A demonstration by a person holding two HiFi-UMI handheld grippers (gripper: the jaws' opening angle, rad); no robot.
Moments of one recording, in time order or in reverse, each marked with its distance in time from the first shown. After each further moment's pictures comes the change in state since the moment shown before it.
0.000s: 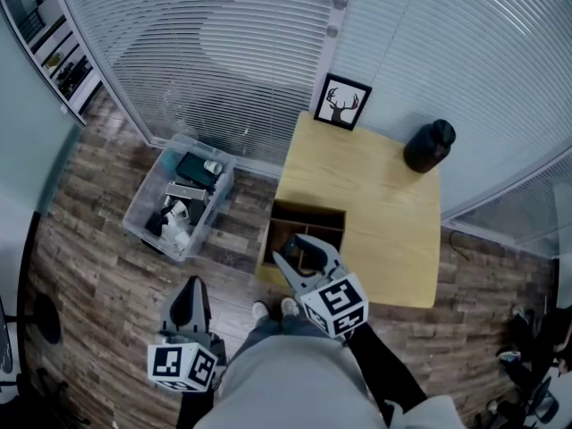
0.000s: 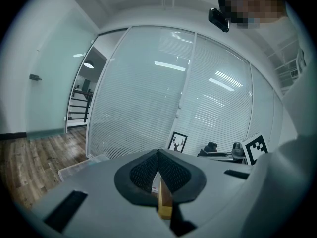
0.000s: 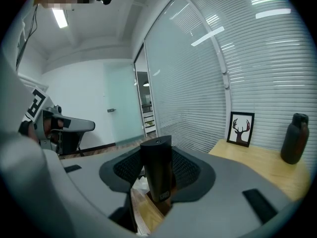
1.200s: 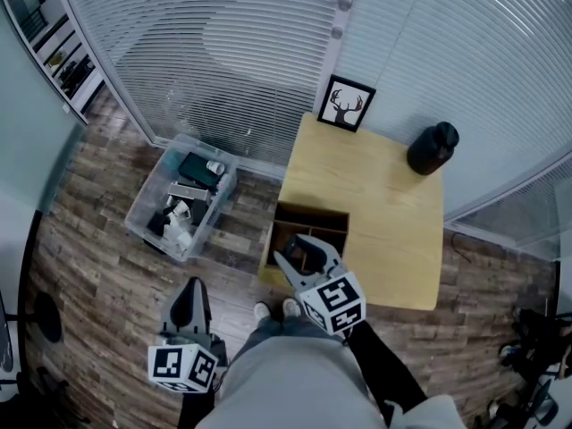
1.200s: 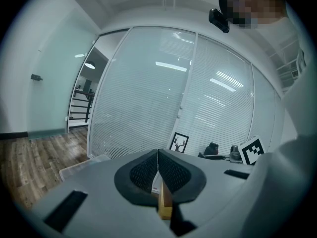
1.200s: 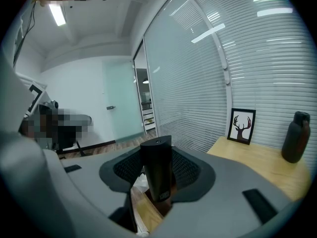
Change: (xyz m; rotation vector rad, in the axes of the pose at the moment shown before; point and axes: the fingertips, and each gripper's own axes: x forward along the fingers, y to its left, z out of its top) left arm -0.001 0.007 0.002 -0.006 -0.006 0.011; right arm 0.013 -0.002 -0.009 -0.003 0.027 -0.005
